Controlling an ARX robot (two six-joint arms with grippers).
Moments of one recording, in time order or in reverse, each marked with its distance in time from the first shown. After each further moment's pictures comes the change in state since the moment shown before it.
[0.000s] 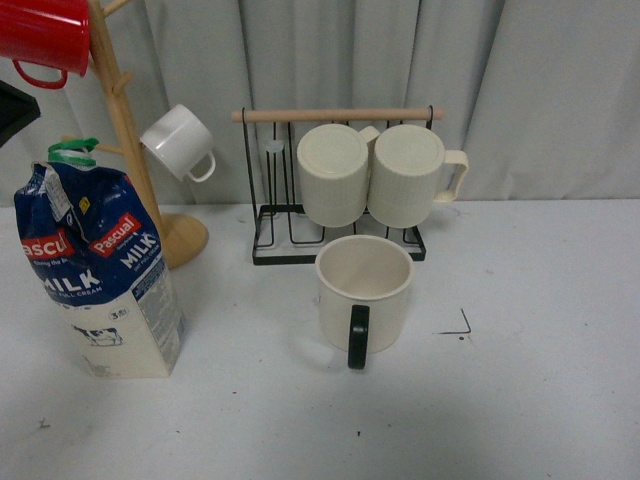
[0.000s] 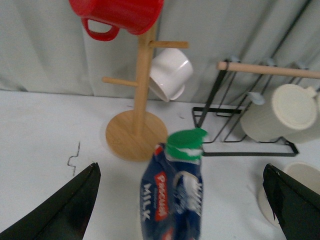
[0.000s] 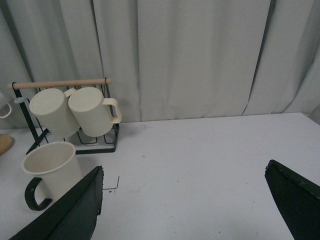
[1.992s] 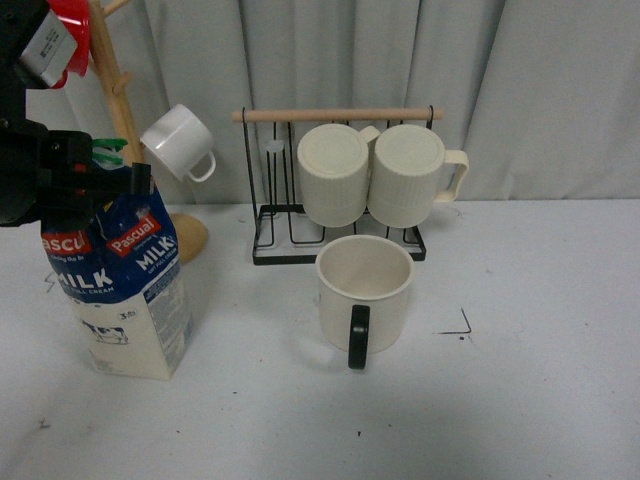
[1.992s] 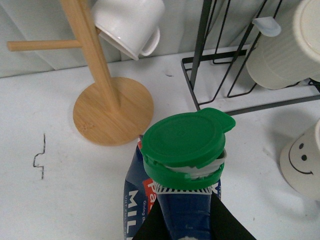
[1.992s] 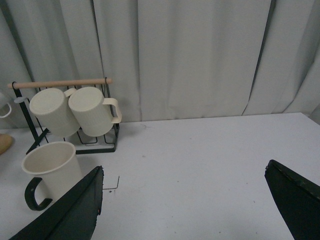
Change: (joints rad) left arm -0.109 0.356 0.206 -0.050 -0.020 0.151; right arm 0.000 0.000 0.000 0.000 0.000 0.000
